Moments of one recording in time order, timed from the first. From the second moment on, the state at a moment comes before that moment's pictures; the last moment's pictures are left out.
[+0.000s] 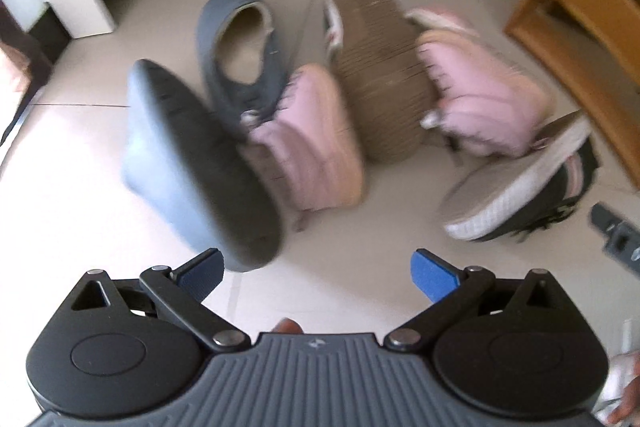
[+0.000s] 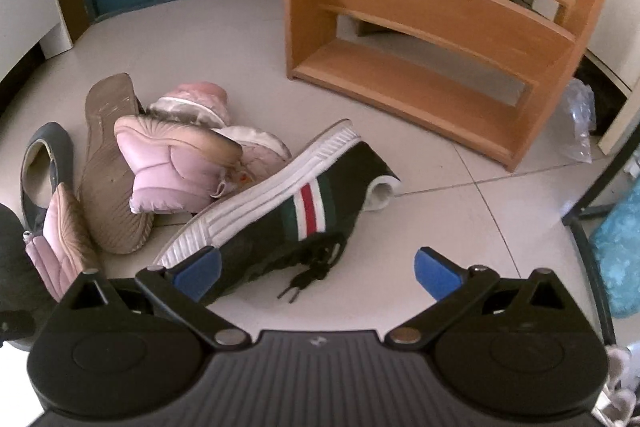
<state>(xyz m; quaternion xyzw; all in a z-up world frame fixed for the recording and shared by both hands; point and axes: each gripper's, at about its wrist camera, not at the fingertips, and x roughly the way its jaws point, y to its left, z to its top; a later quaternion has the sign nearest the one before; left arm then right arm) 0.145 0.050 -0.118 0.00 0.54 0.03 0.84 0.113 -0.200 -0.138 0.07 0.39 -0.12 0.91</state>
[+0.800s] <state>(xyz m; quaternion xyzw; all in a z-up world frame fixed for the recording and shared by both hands) 0.144 0.049 -0.162 0.06 0.54 0.04 0.84 0.135 -0.272 -0.209 0.38 0.33 -0.07 0.86</state>
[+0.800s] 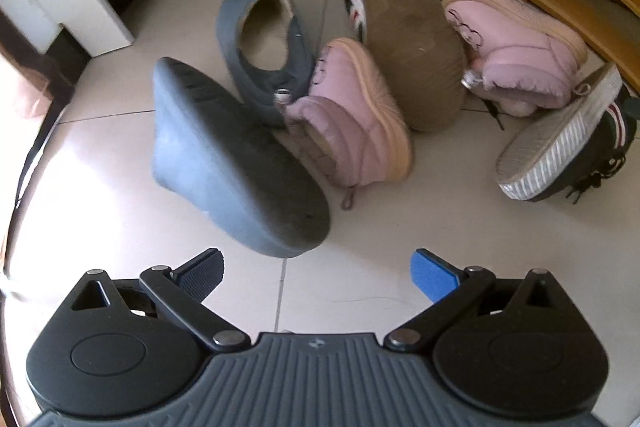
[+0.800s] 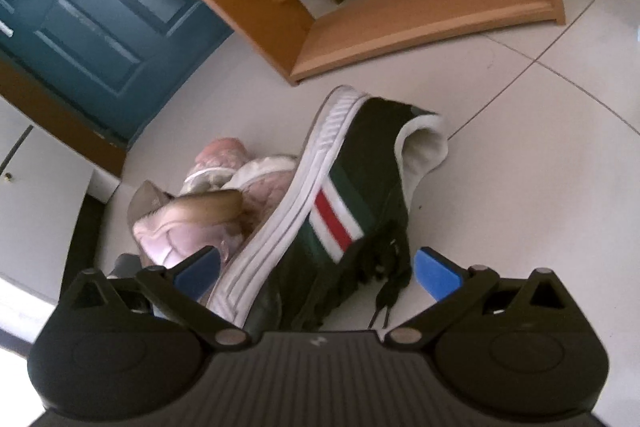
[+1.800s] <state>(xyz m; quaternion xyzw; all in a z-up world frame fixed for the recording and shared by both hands) 0.222 0.192 -0.142 0.03 0.47 0.15 0.87 0.099 -0.214 -0.201 0.30 0.36 -0.02 0.89</state>
